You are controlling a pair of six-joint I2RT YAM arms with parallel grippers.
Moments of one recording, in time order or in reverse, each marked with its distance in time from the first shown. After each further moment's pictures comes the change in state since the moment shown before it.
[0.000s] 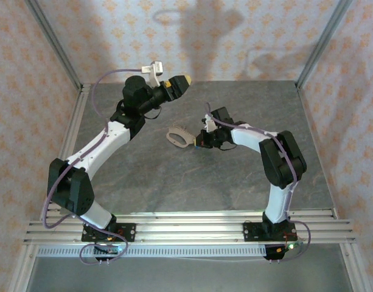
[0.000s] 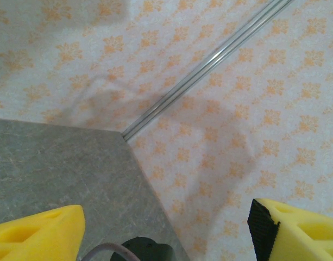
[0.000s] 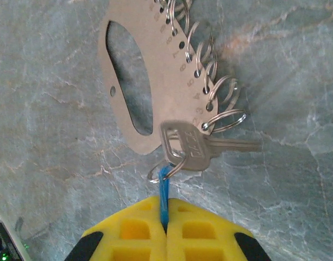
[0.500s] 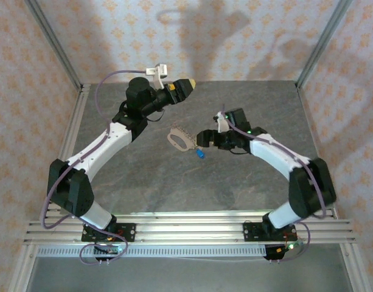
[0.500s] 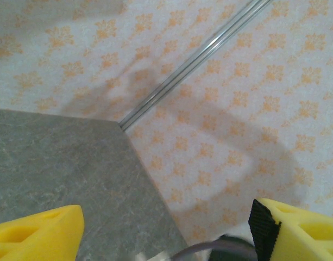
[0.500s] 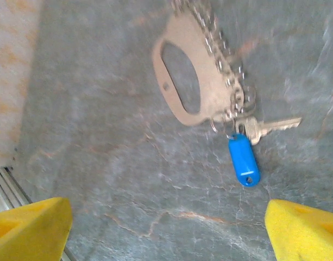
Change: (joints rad) left arm -0.034 -0.016 -0.003 -0.043 -0.007 0.029; right arm -0.030 -0.428 -0.158 -0.072 0.063 0.007
